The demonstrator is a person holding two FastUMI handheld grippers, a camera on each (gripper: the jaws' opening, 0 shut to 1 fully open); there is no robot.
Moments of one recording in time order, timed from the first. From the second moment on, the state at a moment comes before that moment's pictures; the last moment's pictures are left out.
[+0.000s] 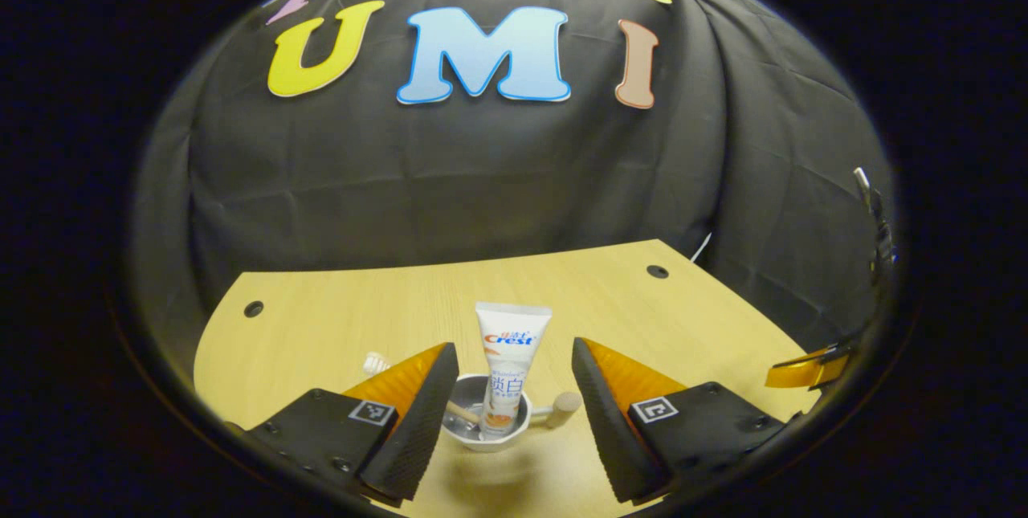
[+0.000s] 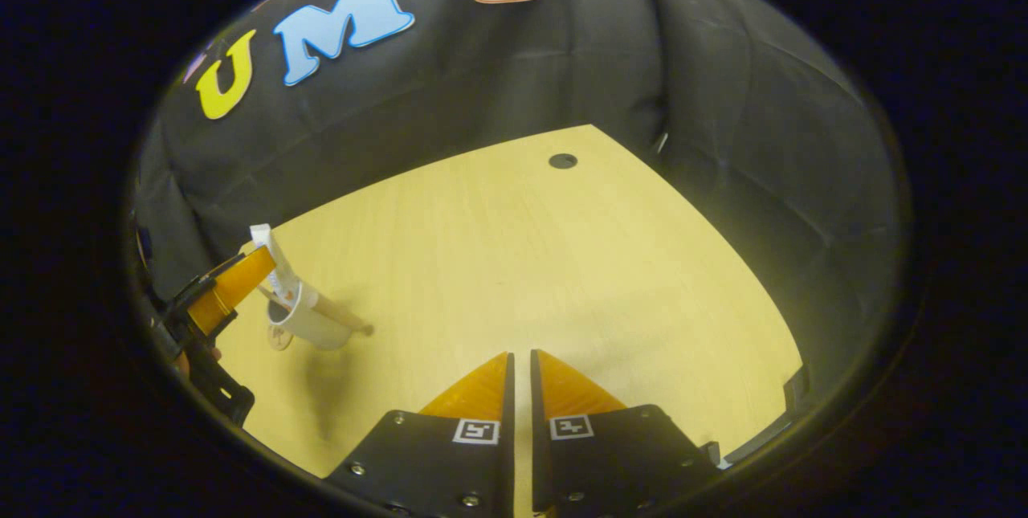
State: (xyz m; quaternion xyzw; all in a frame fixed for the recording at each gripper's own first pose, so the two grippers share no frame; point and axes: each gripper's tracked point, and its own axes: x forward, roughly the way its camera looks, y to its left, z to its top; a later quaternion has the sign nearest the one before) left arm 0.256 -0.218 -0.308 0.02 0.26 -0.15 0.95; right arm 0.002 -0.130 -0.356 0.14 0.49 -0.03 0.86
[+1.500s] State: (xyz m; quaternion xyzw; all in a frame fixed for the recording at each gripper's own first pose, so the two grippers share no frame) left arm 0.104 0.040 -0.301 -0.02 0.32 0.06 0.94; right arm 0.083 0.058 -0.389 -0.21 0.53 0.36 0.73
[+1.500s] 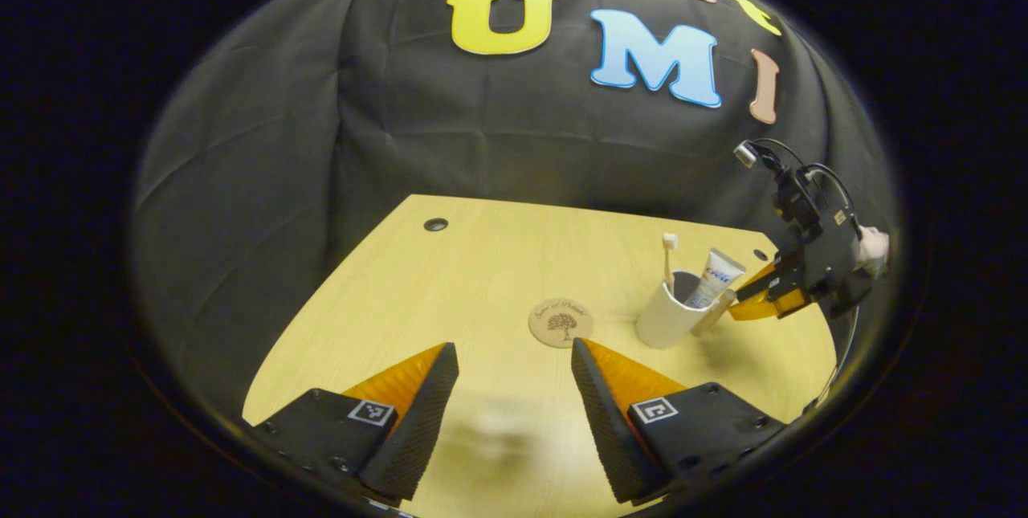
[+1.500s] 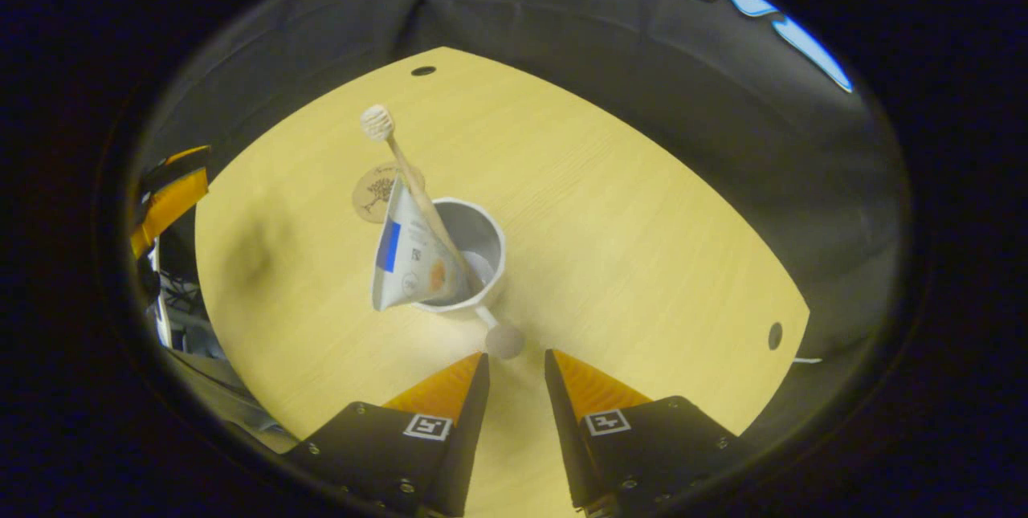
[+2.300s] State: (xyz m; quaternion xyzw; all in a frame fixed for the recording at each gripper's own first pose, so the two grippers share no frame) left arm 0.079 0.054 -0.322 -0.06 0.34 0.13 0.93; right arm 0.084 0.080 -0.429 -0.22 0.56 0.41 0.68
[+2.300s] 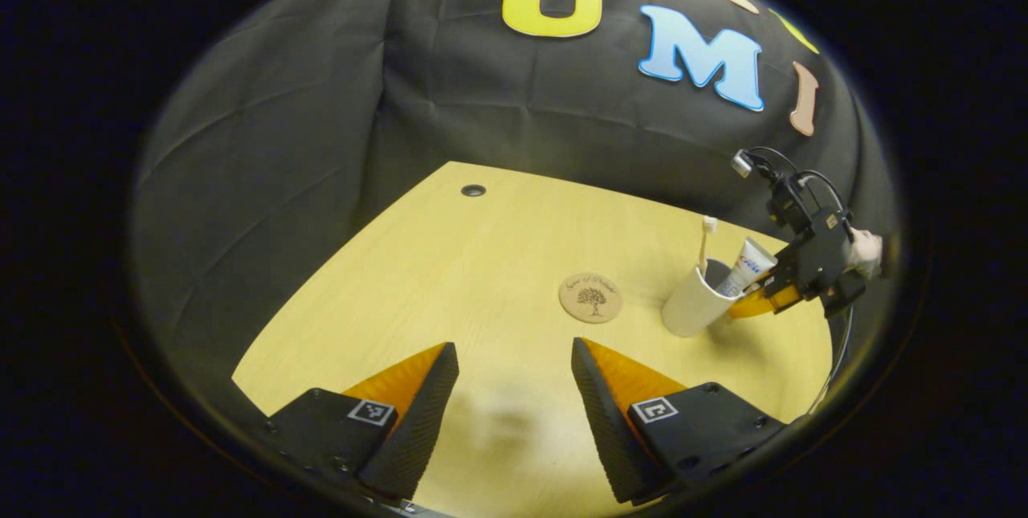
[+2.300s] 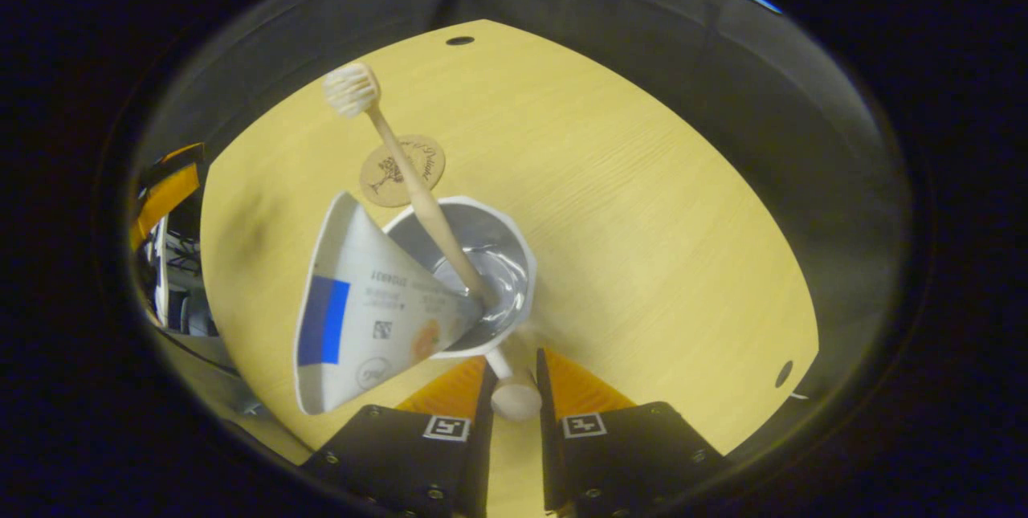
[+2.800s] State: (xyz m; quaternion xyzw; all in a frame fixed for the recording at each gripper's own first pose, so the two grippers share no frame) left arm 0.085 0.034 -0.323 -0.04 0.35 0.10 0.93; right arm 0.078 0.093 -0.420 -0.14 0.55 0.38 0.73
